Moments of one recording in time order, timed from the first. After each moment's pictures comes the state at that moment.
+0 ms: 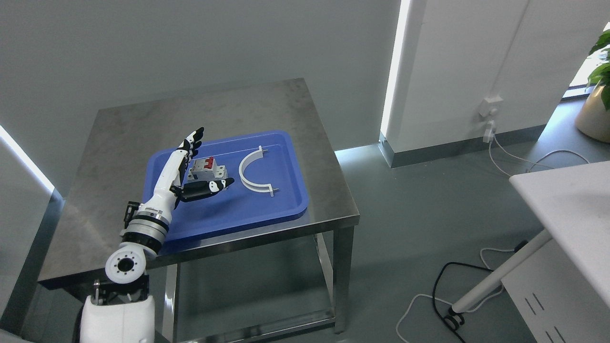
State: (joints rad) left arm -0.58 0.03 0.17 -1.44 -0.36 0.06 -0.39; right arm 0.04 0.00 -0.04 -0.16 -0.04 0.05 0.00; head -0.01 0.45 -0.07
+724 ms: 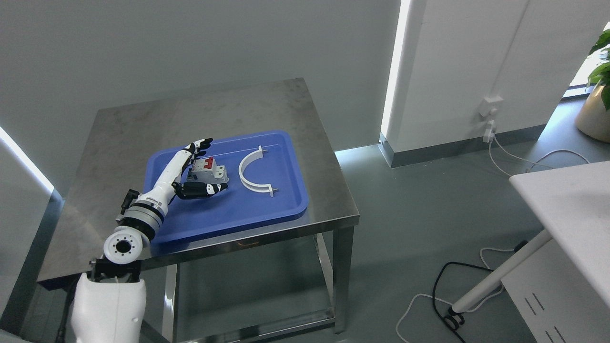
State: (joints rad) left arm -0.65 0.11 0.15 -1.29 -0.48 0.04 -0.45; right arm 0.04 0.00 -0.04 -0.16 -0.04 0.05 0.00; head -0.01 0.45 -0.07
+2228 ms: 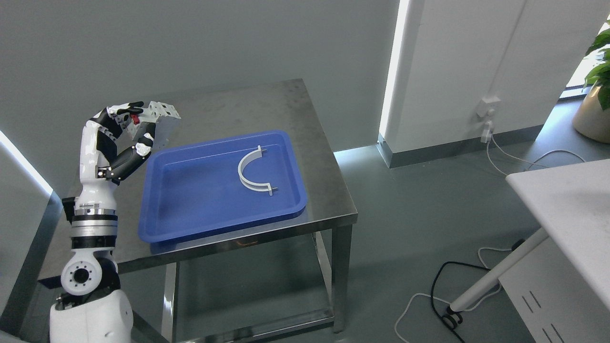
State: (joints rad) left arm -0.58 0.02 0.39 -1.39 -0.07 -0.36 -0.28; right arm 0.05 0.00 -0.04 -0.16 -0.04 0.05 0.00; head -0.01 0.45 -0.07
